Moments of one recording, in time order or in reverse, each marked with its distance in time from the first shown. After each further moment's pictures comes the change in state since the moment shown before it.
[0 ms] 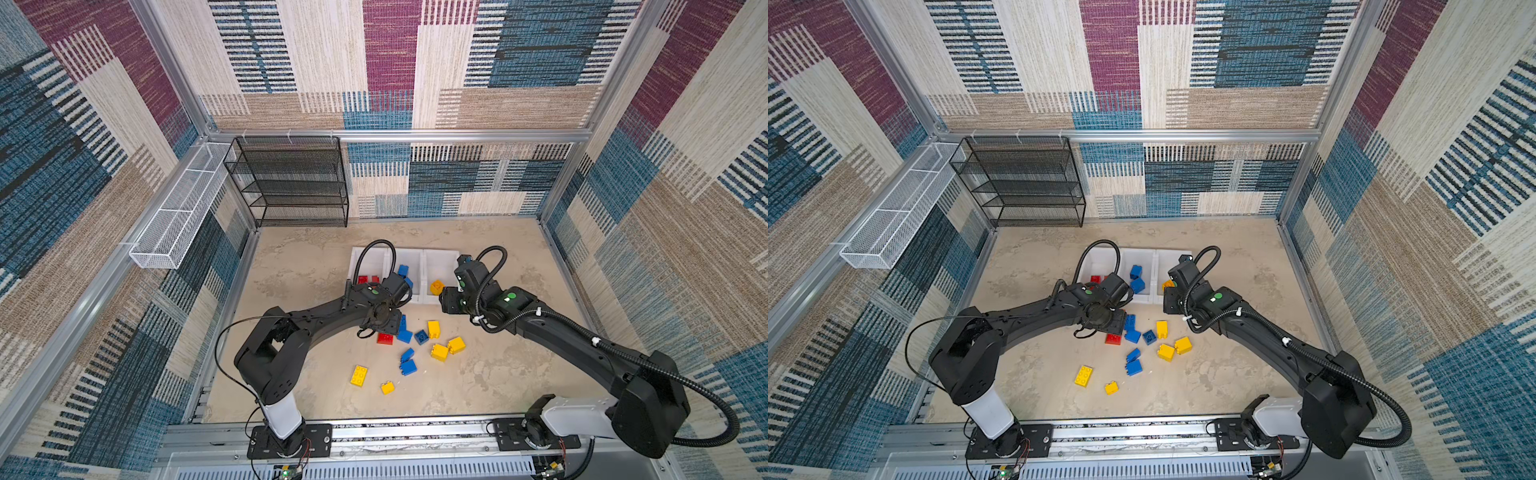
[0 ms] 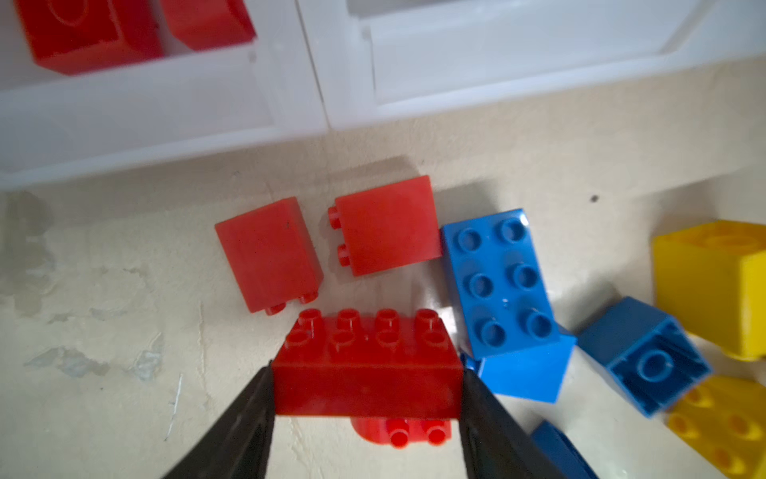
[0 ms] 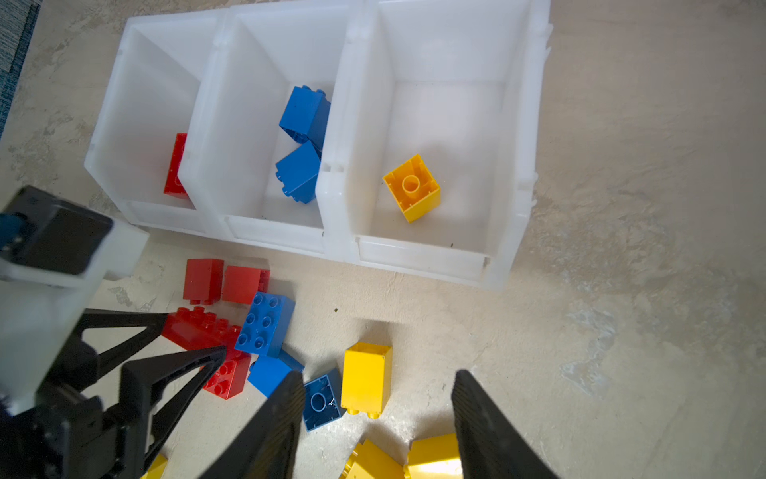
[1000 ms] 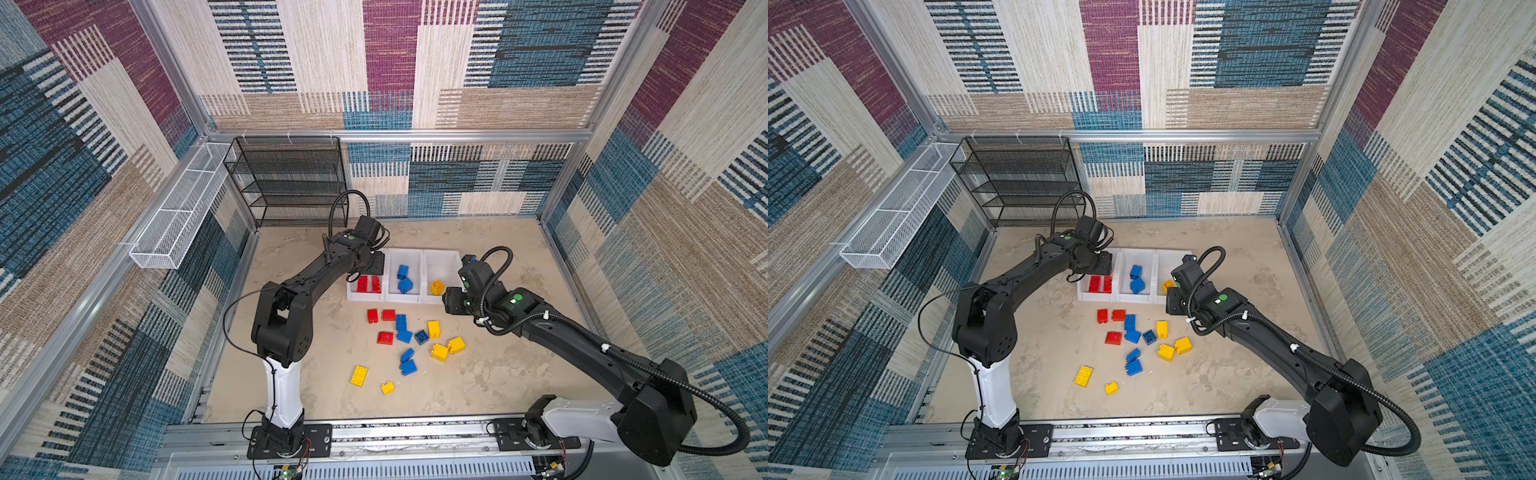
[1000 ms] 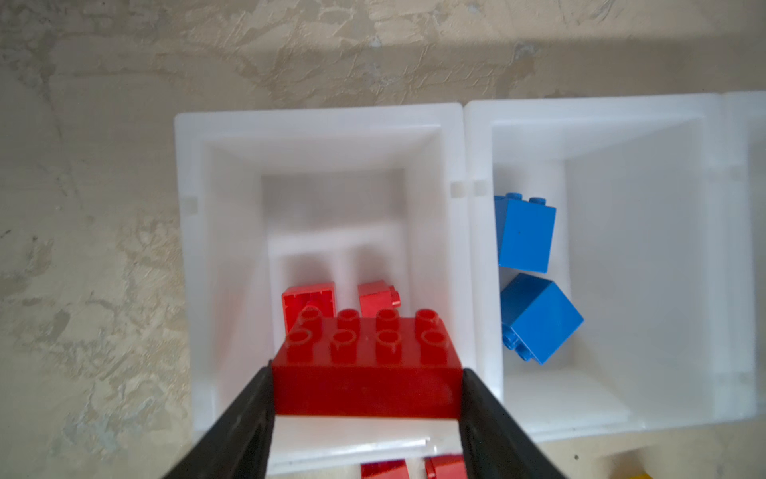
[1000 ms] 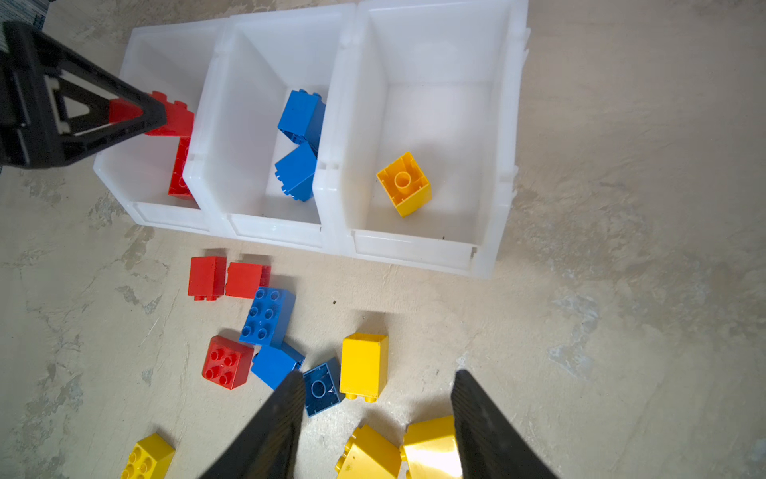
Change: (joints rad) left arm 0.319 0.288 0.518 -0.058 0.074 0.213; right arm -0.001 -0.047 0.003 -0.042 0.008 0.015
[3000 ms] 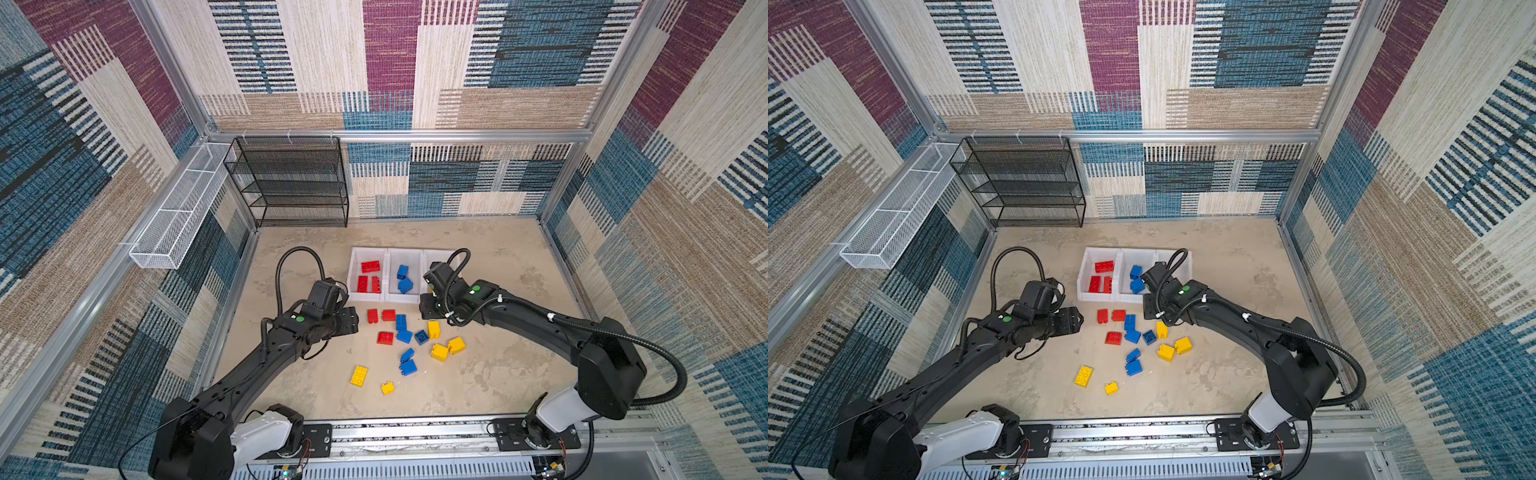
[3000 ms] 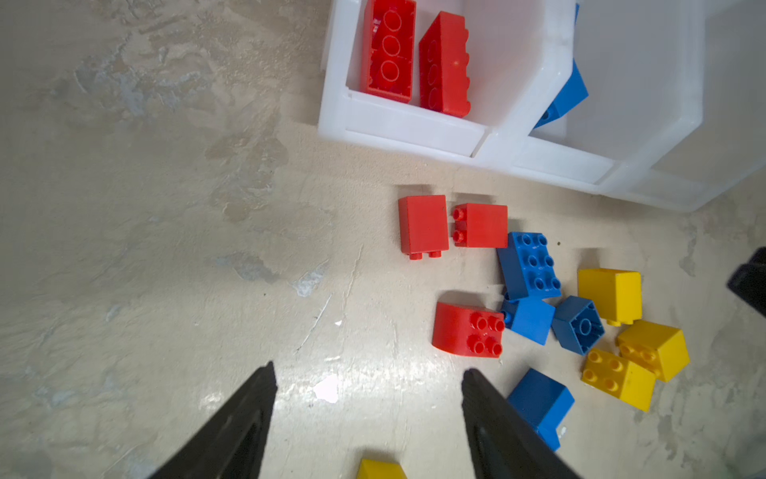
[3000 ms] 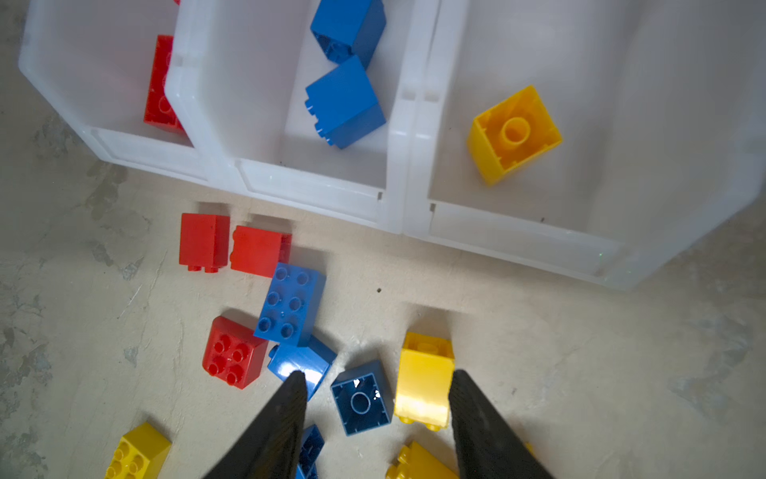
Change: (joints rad) left arm 0.008 -0.871 -0.955 0.204 0.107 -0.243; right arm 0.135 0.324 0.159 -0.006 -0.026 0.036
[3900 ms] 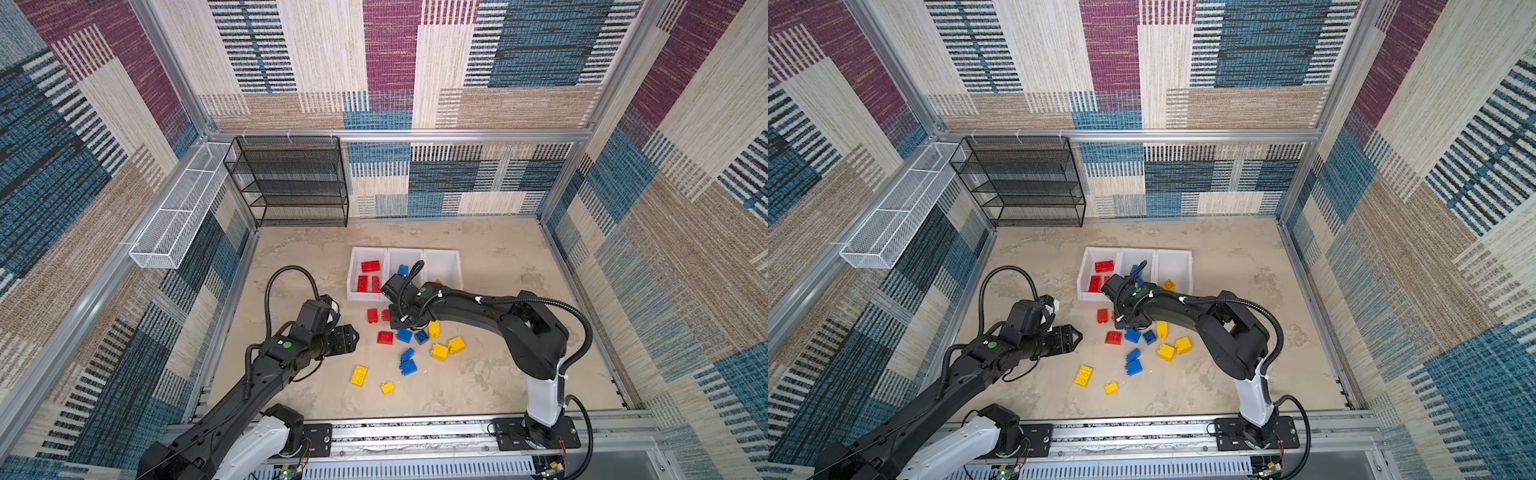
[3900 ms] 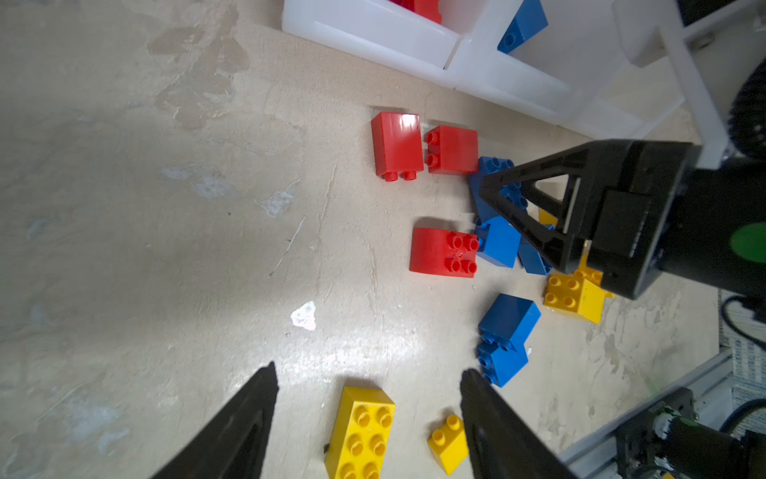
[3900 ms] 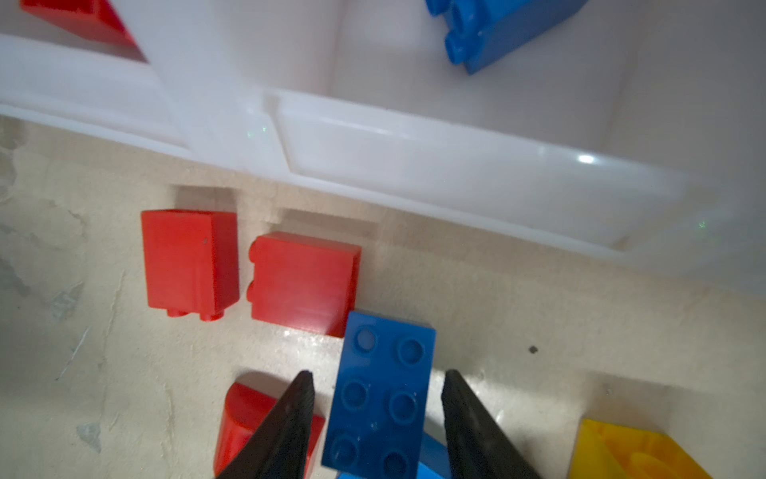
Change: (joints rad) left arm 0.000 -0.213 -0.156 -0.019 0.133 -0.023; right arm 0.116 0.369 0.224 -0.019 0.011 0.135
